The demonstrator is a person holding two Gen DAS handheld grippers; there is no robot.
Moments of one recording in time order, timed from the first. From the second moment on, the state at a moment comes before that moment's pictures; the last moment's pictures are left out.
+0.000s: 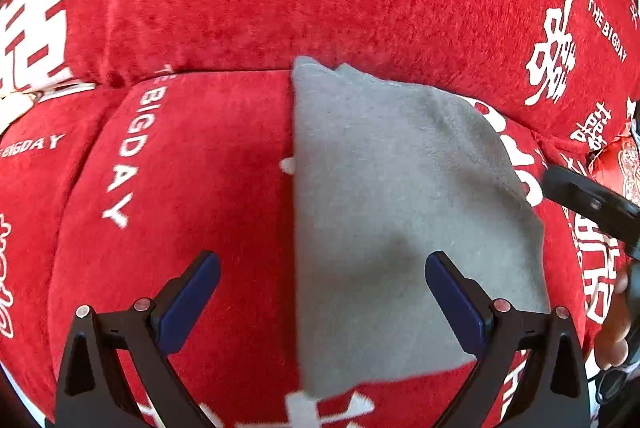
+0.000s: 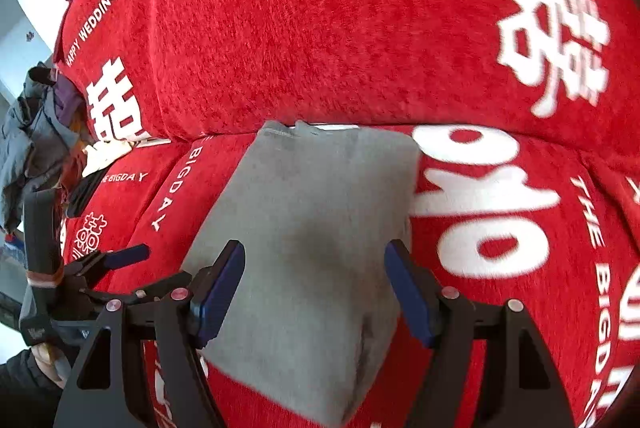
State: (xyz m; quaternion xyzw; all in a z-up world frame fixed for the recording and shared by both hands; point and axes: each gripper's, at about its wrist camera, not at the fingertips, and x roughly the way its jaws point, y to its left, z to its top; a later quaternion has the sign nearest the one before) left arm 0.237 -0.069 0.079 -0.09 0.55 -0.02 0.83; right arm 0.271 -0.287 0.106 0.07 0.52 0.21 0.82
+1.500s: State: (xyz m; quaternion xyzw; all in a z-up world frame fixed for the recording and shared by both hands) left arm 0.261 0.089 0.061 -0.17 0.60 0.03 0.78; right arm 0.275 -0.409 0.023 0.13 0.59 0.10 0.79
